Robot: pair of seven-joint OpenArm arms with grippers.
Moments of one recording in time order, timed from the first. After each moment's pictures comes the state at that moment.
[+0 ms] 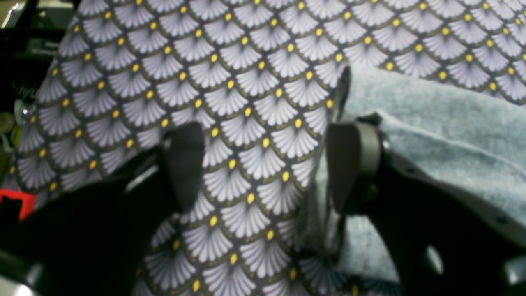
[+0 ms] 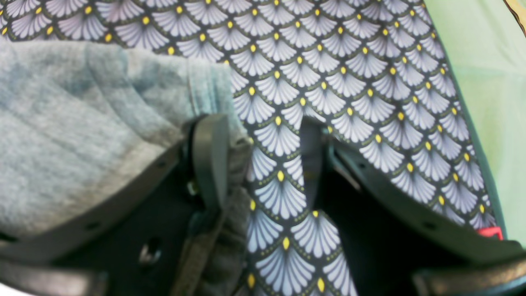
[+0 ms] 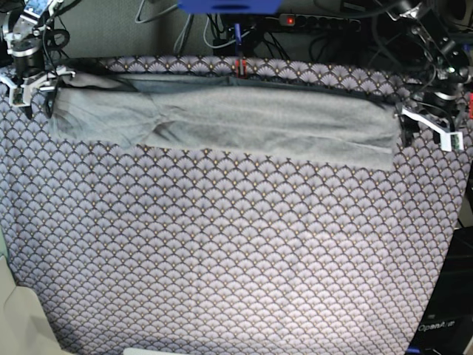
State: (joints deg) left arm 8.7 -5.4 -47.0 86.3 -4.7 -39.6 27.7; right arm -19.8 5.4 49.9 77.5 -18.3 40.1 14.5
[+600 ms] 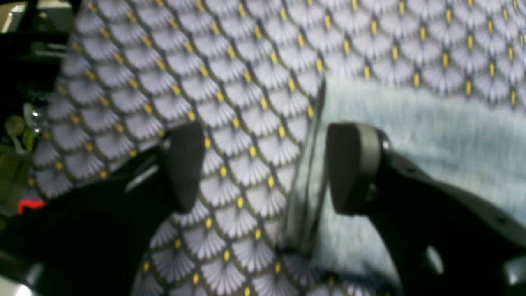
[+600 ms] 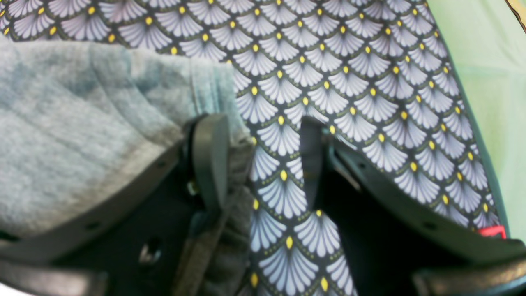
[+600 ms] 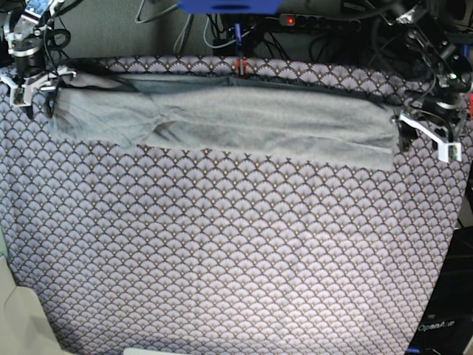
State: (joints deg) left arm 6.4 -3.2 -47.0 94.2 -4.9 -39.8 38.0; right arm -19.9 5.3 49.9 77.5 -18.3 40.1 14.5
